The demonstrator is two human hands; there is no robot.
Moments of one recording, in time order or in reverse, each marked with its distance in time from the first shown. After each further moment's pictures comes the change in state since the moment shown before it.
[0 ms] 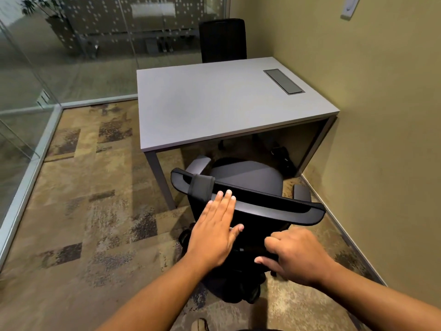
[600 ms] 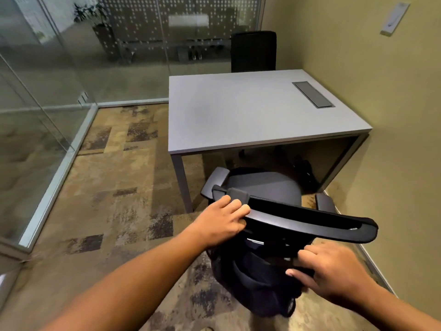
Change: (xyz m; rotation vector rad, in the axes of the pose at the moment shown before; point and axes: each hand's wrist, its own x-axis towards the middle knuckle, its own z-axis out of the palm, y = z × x) left_hand 0.020 -0.057 -0.054 0.576 0.110 0.593; right_hand 0.000 0.012 -0.001 0.022 0.003 0.015
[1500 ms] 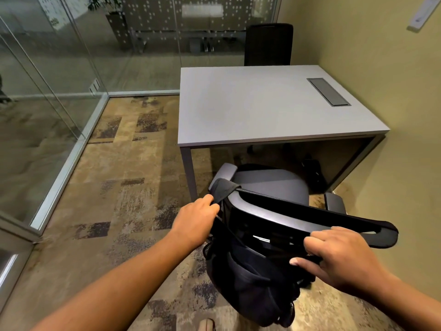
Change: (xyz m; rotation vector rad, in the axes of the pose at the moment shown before) left_hand -0.053 -0.009 0.000 -0.360 -0.362 -0.694; right_hand 0.034 0.002 -0.025 0.012 0.023 -0.072
